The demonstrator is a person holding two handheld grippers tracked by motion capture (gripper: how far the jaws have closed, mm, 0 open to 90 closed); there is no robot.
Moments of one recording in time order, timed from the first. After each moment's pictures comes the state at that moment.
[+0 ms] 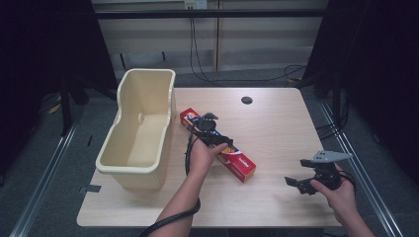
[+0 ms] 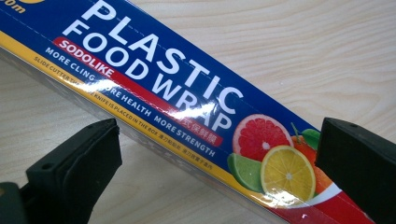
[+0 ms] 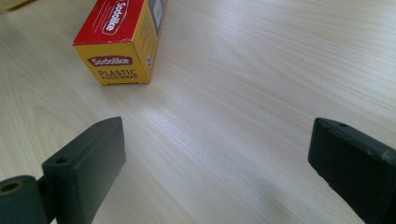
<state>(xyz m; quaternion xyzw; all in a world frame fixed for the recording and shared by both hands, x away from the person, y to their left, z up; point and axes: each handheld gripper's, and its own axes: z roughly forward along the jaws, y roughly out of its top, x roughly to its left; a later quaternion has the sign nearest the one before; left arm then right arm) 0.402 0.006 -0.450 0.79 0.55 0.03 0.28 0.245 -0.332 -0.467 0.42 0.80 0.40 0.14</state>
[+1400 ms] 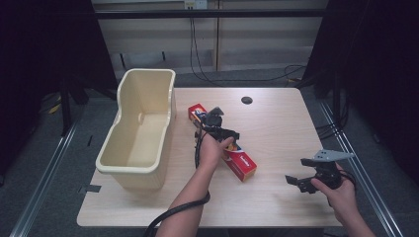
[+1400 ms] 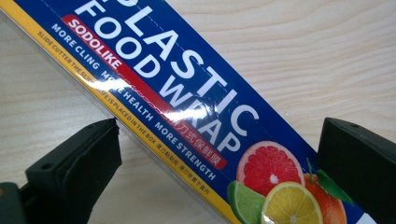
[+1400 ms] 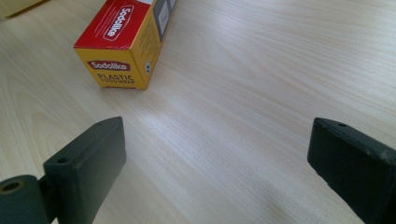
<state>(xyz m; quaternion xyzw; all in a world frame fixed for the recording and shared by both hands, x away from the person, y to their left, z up) 0.422 -0.021 -0.456 0.76 0.59 0.03 0.26 0.246 -0.334 -0.466 0.43 0.79 0.41 0.15</state>
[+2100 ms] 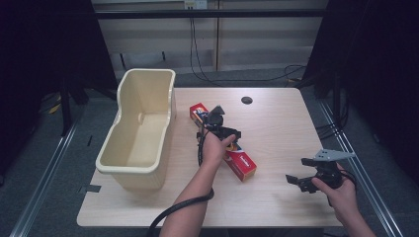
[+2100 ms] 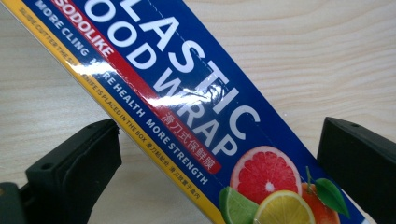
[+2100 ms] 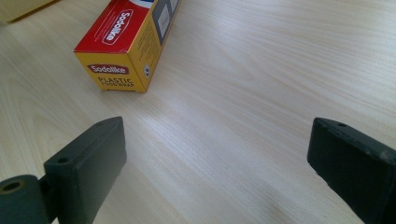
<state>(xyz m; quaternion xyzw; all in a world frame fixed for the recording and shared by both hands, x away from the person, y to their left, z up) 0.429 -0.030 -0.460 0.75 0.61 0.01 0.23 0.247 -0.335 -0.465 0.44 0.79 0.41 0.15</state>
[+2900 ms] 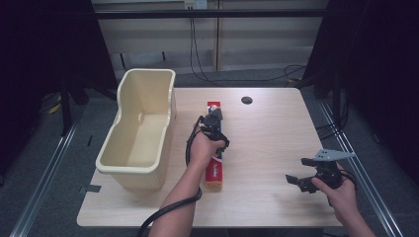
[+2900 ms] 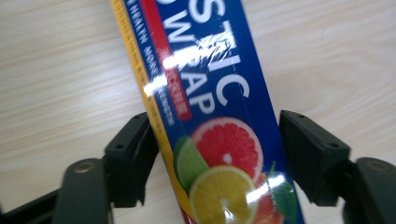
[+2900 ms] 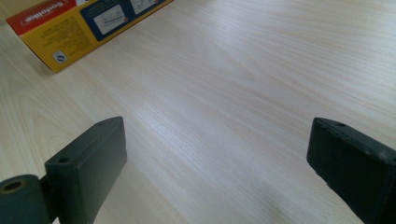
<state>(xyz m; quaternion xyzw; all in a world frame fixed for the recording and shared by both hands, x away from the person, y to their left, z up) 0.417 -0.008 -0.441 0.84 0.53 0.02 0.12 0.246 -0.334 -0.464 0.43 0.79 0.41 0.14</state>
